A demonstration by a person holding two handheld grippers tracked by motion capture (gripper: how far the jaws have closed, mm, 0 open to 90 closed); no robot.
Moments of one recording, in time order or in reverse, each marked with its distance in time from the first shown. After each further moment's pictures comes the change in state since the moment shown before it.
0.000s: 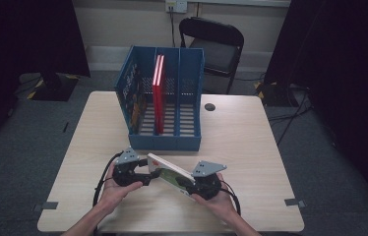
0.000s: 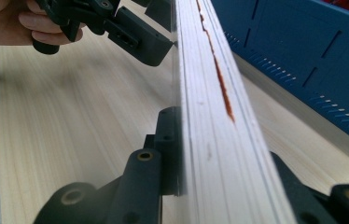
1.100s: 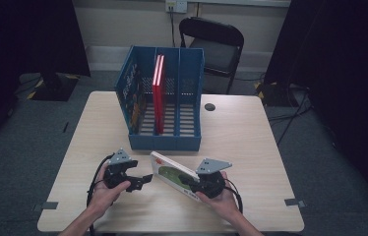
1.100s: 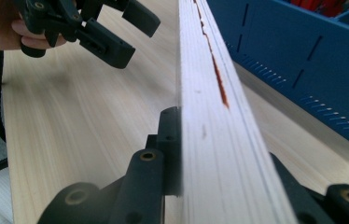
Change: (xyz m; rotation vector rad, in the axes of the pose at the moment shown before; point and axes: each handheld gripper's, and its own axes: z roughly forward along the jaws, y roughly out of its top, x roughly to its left) left arm 0.008 -0.009 -0.020 0.071 0.052 -0.061; right arm -0.006 0.003 -0.012 -0.020 0.006 0.034
